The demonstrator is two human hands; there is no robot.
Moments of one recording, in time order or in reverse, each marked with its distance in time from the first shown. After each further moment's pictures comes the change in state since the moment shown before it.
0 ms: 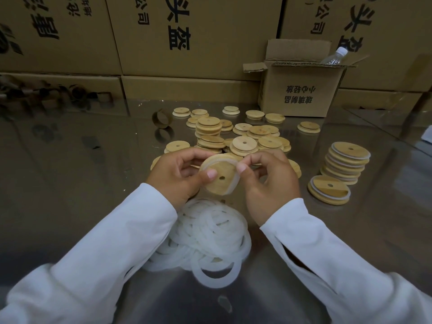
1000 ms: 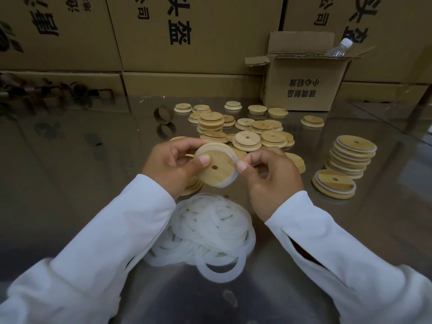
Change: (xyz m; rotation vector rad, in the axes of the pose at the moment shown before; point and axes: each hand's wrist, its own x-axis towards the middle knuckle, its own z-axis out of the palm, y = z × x) left_hand 0.002 0.004 -0.006 0.034 0.066 0.071; right_hand -0.001 -0.001 -0.001 -0.011 -0.082 0.043
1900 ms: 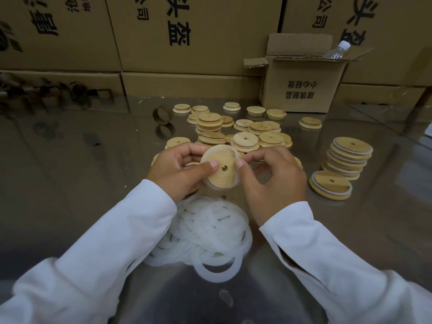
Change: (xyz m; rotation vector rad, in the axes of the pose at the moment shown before) left_hand -0.001 -0.005 0.011 -0.203 0.013 -0.201; right_hand -0.008 0.001 0.001 -0.125 0.209 -0.159
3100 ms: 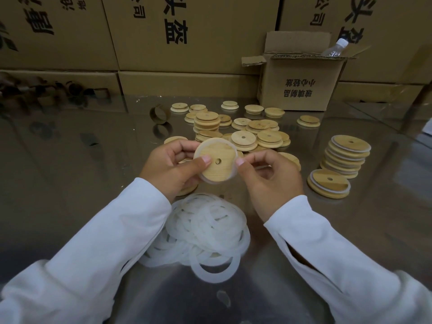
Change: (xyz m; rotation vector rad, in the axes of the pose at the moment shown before) left_hand 0.002 -0.001 -0.003 -0.016 0.046 -0.015; right_hand 0.005 0.003 -0.001 0.279 -0.095 0.247
